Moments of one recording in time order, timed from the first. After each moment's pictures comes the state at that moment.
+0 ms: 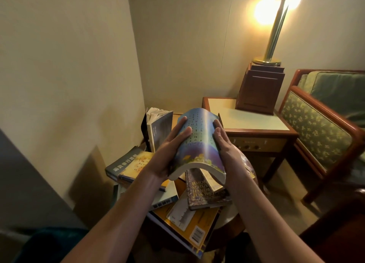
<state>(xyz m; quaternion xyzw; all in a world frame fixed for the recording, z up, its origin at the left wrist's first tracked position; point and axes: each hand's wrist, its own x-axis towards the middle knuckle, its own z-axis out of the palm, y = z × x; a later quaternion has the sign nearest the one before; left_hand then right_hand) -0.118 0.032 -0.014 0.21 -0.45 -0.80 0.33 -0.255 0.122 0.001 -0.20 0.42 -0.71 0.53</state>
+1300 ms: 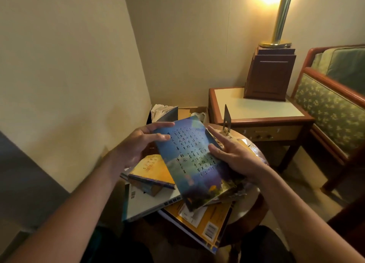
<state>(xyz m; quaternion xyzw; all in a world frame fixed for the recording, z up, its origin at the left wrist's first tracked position) -0.051 -0.028 0.006 0.34 -0.61 -0.68 0.23 -0.298 0.115 -0.033 -0.55 0.58 -0.42 0.44</state>
